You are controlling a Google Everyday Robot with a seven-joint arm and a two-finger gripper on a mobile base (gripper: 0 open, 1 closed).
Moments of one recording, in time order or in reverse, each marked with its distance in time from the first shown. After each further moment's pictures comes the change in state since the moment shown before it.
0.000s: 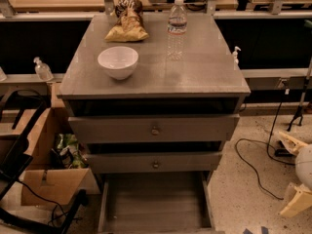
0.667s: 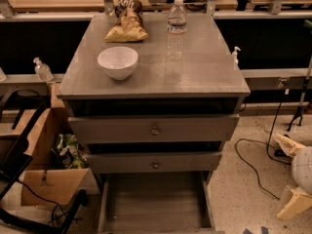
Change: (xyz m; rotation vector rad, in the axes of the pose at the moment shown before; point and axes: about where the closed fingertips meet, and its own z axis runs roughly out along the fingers) arm -0.003 0.004 0.005 0.014 0.014 -0.025
